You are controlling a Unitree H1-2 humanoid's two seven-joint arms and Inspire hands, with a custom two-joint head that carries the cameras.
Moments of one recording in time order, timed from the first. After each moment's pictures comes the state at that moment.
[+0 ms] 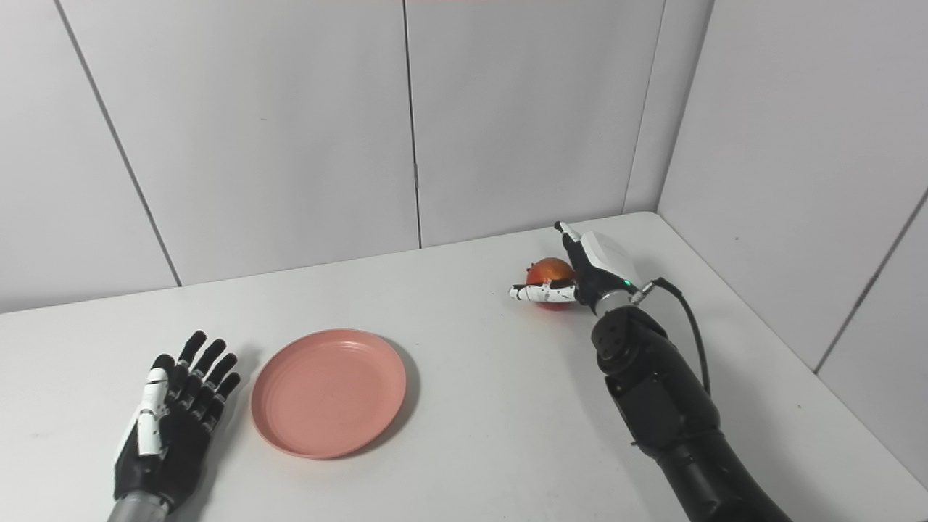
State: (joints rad) left arm -0.21 0.02 0.09 0.13 -0.37 0.18 -0.20; right arm -0.52 -0.43 0.07 0.37 -0.55 0.34 0.04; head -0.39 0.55
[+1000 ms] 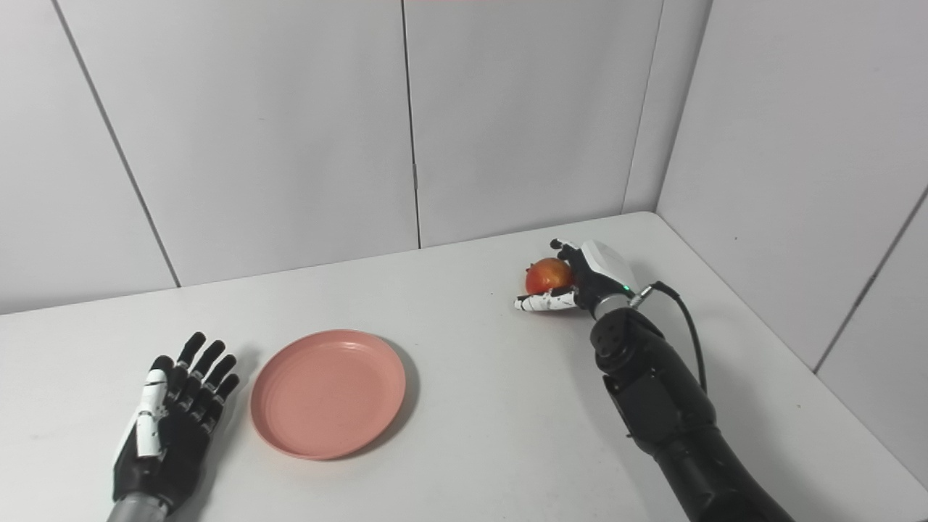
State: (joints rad) left arm -0.21 0.02 0.09 0.13 -0.37 0.18 -0.20; right arm -0.53 -0.43 0.07 0.41 -0.50 0.36 0.03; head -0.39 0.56
